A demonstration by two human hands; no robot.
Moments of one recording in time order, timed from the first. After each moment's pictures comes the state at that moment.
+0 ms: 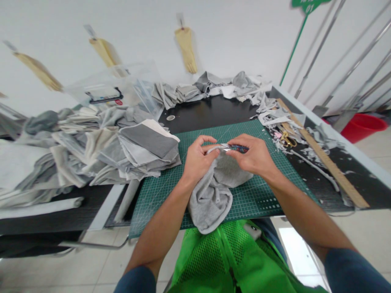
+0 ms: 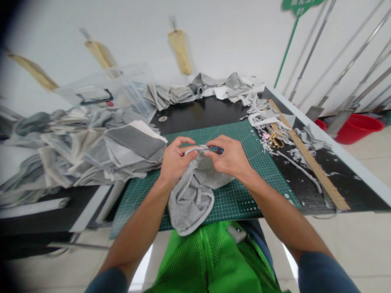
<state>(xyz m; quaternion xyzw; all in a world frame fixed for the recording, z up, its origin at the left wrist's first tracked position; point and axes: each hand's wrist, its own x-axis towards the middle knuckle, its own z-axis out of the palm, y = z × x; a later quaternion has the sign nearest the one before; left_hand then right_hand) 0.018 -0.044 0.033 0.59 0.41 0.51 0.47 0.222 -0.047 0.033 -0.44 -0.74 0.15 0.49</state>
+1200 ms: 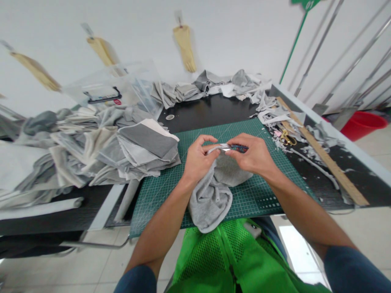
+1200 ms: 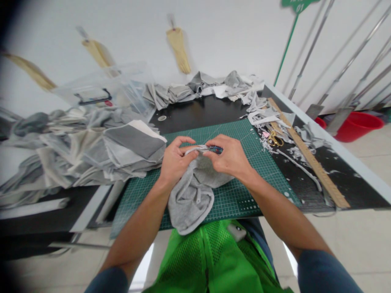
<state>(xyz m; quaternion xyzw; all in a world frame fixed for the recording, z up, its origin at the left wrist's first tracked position) 0.020 -0.046 0.033 0.59 0.42 0.50 0.46 0.222 -0.049 0.034 -0.44 -0.74 0.15 0.49</state>
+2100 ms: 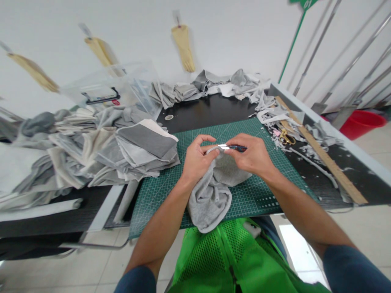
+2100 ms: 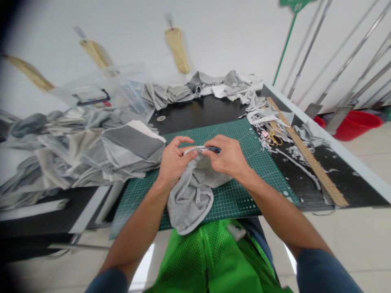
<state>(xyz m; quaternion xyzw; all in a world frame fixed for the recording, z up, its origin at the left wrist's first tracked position) 0.021 -0.048 0.035 0.58 0.41 0.50 0.49 0.220 -0.049 0.032 -0.43 -0.74 0.14 0.50</state>
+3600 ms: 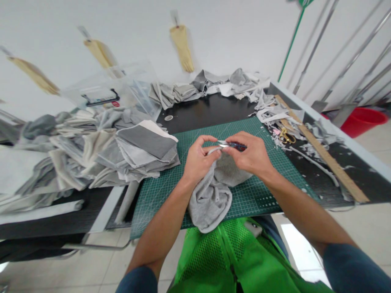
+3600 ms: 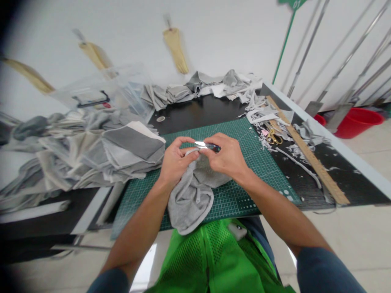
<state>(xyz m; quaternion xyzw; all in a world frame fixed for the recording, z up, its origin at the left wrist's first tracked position) 0.024 -0.049 0.033 0.57 0.39 0.50 0.53 0.215 -0.051 0.034 -0.43 -0.72 0.14 0.53</state>
